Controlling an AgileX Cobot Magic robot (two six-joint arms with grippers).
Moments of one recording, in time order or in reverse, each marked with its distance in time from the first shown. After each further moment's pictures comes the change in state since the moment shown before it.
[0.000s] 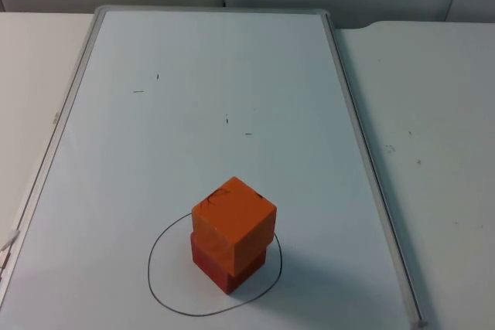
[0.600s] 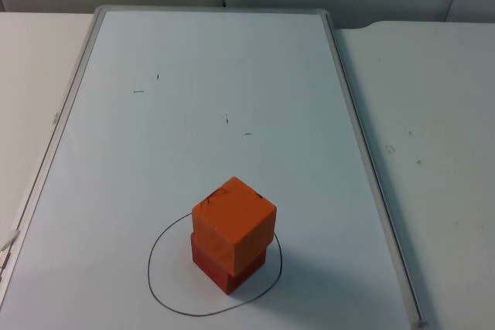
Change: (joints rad) right arm 0.000 0.000 0.025 0.058 -0.051 -0.079; left arm 0.000 0.000 0.000 0.000 0.000 0.000
